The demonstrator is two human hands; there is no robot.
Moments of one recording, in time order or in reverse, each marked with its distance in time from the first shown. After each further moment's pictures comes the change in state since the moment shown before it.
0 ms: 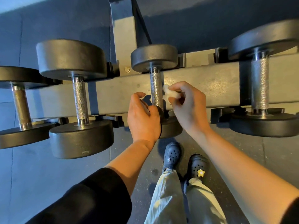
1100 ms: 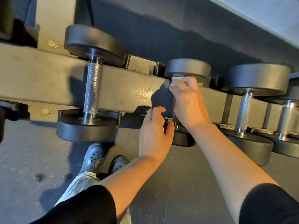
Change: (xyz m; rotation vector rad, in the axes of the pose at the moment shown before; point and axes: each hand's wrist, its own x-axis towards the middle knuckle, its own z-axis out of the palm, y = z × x) left_hand -0.073 0.082 0.121 -0.321 -0.310 0.093; right_hand 0.053 0.035 -0.155 -1.167 -0.308 -0.303
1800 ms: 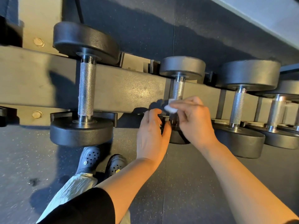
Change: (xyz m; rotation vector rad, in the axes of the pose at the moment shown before) left_hand -0.004 -0.007 0.000 -0.046 -0.031 -0.005; right_hand -0.047 -0.007 -0.017 0.368 0.038 0.181
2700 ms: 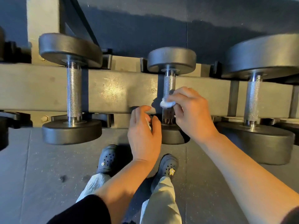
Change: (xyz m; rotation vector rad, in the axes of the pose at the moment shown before) left_hand -0.002 0.003 0.034 0.181 0.317 0.035; right_hand 0.006 0.051 0.007 0.124 0.115 -0.251
